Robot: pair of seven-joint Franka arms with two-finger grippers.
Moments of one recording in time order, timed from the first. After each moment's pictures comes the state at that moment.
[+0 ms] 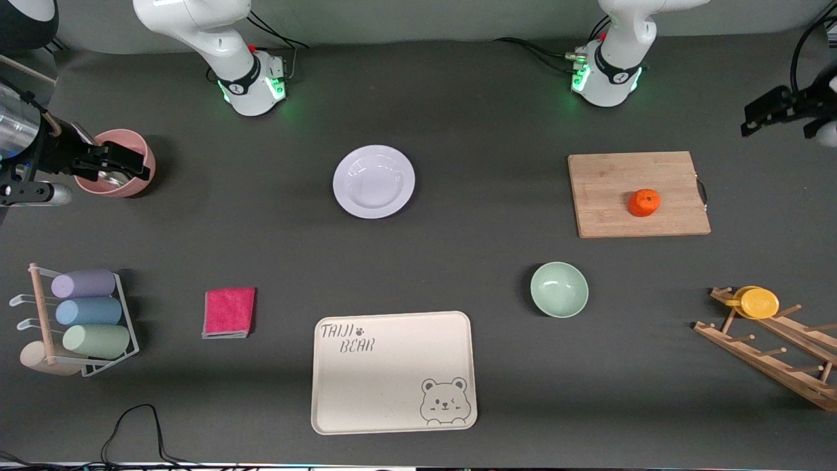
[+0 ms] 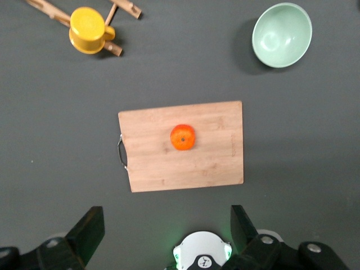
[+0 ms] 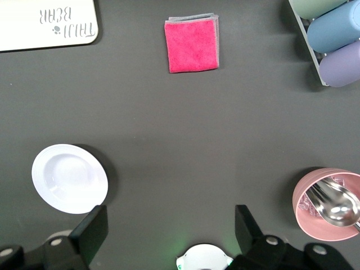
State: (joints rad) left arm 0.07 -0.26 0.00 -1.83 0.02 1.47 0.13; right arm 0.18 -0.02 -0.15 -1.62 0.04 1.45 0.08
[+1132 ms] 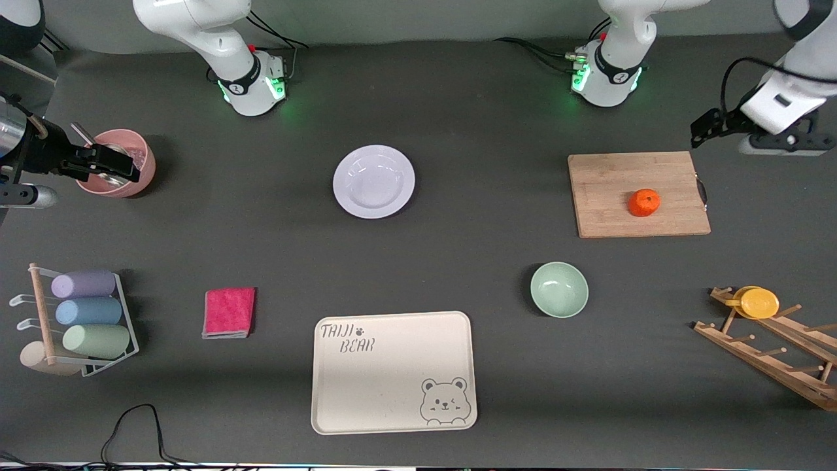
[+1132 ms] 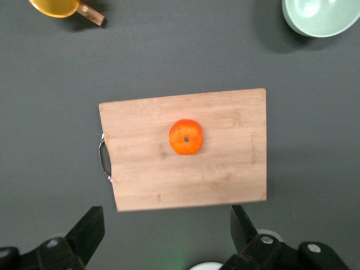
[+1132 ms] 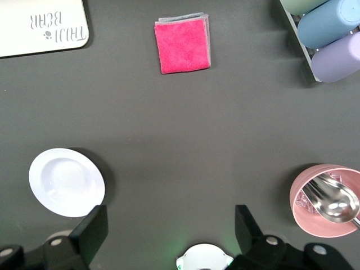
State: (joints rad) left arm 0.07 -0.41 0.03 -2.42 0.03 1.95 0.14; right arm 0.19 -0.02 -0.19 -1.62 0.04 1.45 0.08
